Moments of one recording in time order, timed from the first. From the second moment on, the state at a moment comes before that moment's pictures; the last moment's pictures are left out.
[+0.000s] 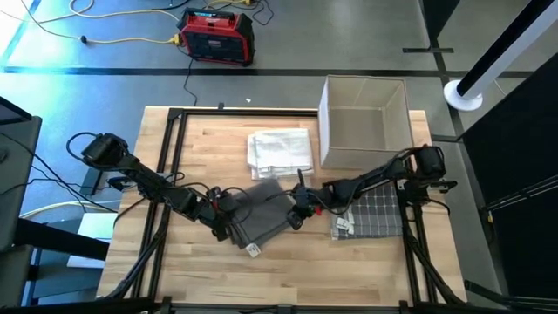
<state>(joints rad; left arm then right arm) -0.46 1.41 0.59 -0.35 -0.29 -0.73 0.21 1.86 0.97 0.05 -0.04 0.88</state>
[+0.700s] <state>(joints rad) -0.42 1.49 0.76 -0.19 -0.33 -0.64 0.28 1.45 1.12 -0.48 0.31 0.74</state>
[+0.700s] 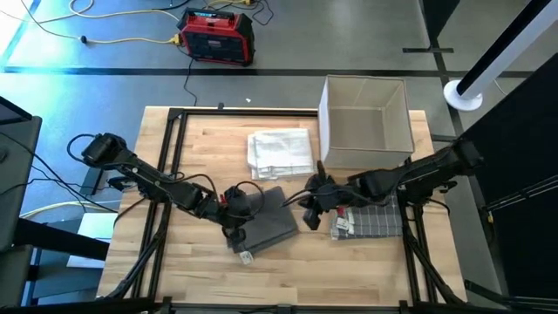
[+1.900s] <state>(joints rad) -0.59 1.55 0.73 -0.97 -0.03 -0.59 0.29 1.44 1.12 -0.54 0.37 0.69</state>
